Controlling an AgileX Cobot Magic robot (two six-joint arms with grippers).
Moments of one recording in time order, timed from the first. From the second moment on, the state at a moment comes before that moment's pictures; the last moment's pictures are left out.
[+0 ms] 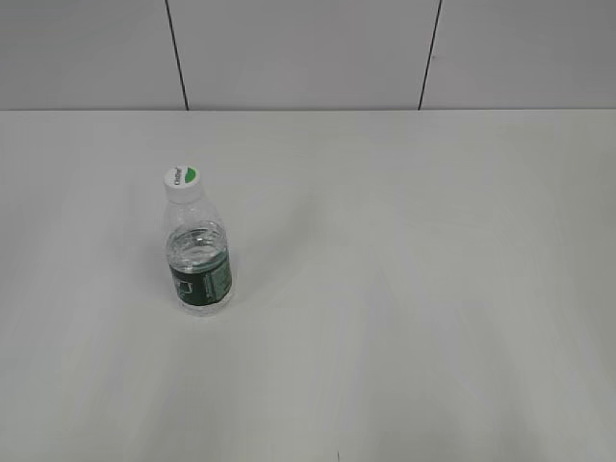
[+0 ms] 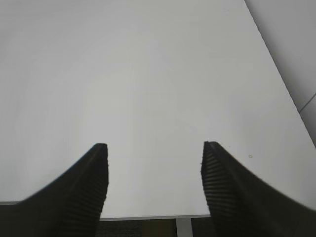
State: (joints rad) left arm -0.03 -0.01 -0.53 0.02 1.07 -0.04; right arm 0.02 -0.01 -0.52 -0.01 1.09 -0.16
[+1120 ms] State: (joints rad) left arm -0.03 -0.01 -0.53 0.02 1.07 -0.04; right arm 0.02 -0.01 -0.52 -0.01 1.09 -0.16
